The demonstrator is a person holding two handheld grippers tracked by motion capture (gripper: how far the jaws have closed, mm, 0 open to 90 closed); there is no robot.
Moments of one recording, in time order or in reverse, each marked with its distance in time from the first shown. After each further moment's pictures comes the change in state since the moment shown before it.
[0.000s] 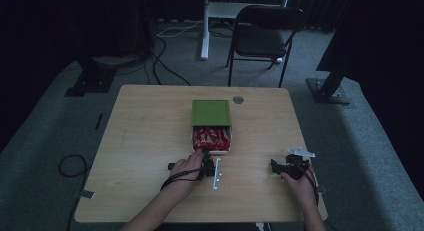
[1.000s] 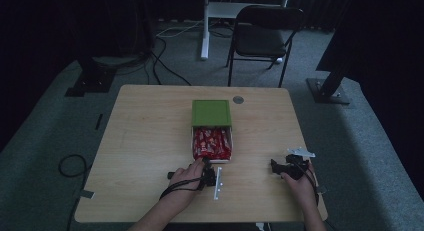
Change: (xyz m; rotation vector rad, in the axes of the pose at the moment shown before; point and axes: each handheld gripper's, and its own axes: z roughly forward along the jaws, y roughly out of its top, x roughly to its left) left arm -0.015 0.008 -0.024 0.000 -0.050 0.006; right arm 0.000 0.000 0.000 0.001 -0.001 -0.001
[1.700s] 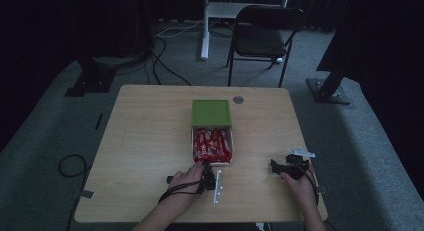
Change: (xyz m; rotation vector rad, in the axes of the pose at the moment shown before) left arm -0.001 0.002 -0.013 -0.009 -0.033 -0.047; right arm 0.000 0.000 0.000 0.000 0.000 0.000
